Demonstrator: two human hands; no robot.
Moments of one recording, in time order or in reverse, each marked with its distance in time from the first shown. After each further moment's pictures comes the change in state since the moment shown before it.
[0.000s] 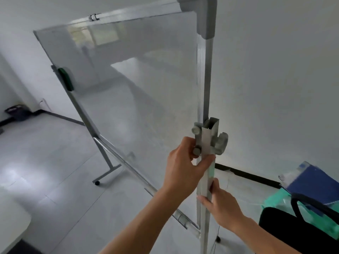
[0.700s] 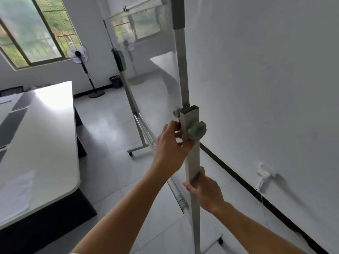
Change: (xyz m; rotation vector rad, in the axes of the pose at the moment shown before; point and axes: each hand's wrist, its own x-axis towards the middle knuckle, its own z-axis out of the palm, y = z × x) left_hand 0.207 -0.111 -0.075 0.174 0.484 -0.271; right_hand 0.285 -0.099 0.055 0.015 -0.307 -0.410
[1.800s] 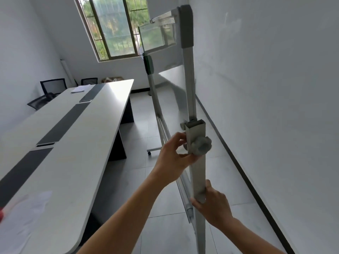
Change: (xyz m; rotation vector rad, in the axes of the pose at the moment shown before) left_hand 0.410 -0.210 -0.083 -0.091 0.196 -0.139; right_hand 0.481 -0.112 0.071 -0.085 -0.243 -0.377
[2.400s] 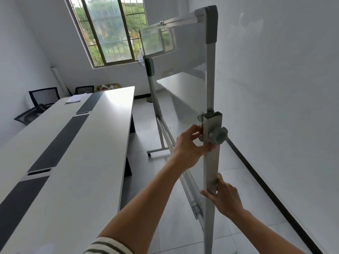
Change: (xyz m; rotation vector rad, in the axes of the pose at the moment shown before) left_hand 0.195 -0.115 -0.162 0.020 -0.054 -0.005; right_hand 0.222 -0.113 0.093 -0.042 0.064 0.056
